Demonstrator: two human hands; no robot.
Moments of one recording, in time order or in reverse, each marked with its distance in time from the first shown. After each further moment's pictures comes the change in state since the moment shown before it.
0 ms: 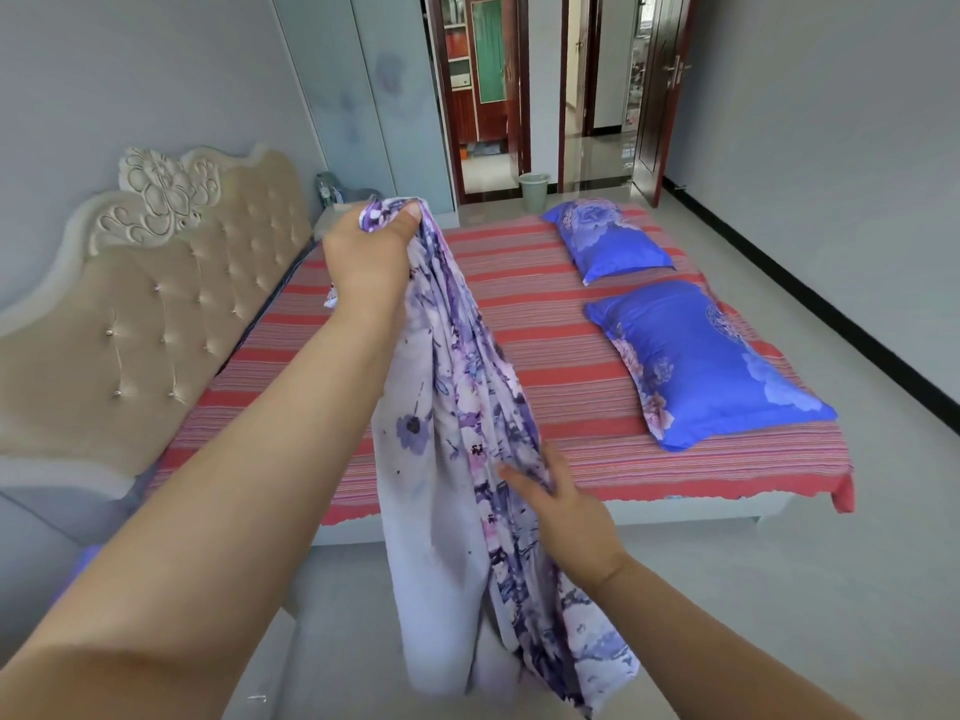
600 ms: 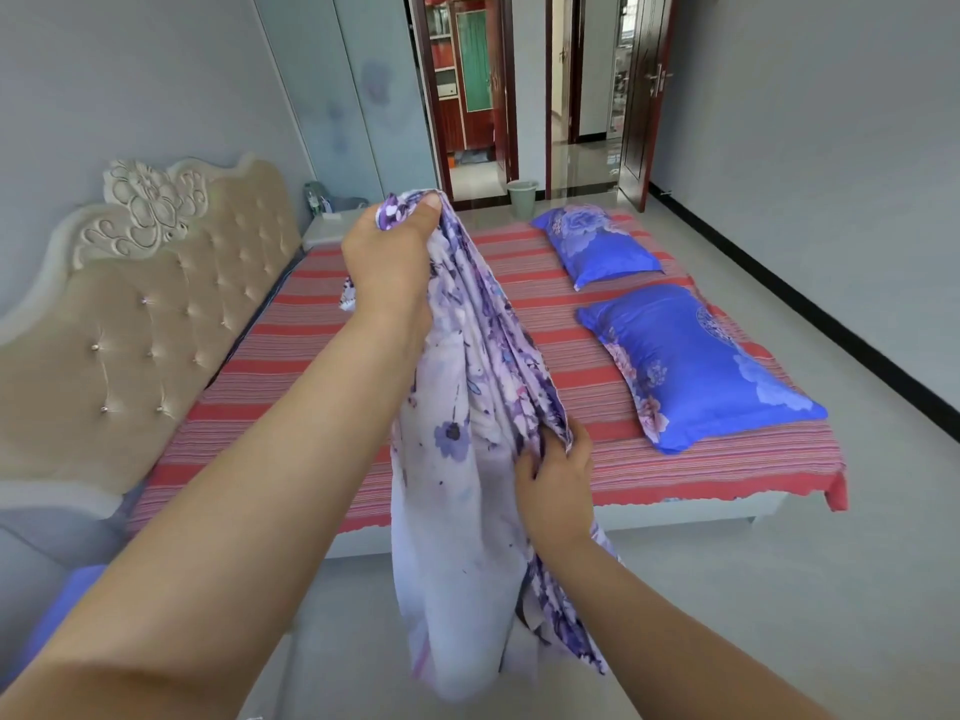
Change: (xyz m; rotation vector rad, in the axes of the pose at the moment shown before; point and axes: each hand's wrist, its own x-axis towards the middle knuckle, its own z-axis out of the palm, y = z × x) left_hand -0.018 0.015 0.018 -0.177 -0.059 -0.096; right_hand 0.045 -0.023 0.027 0.334 0.374 0.628
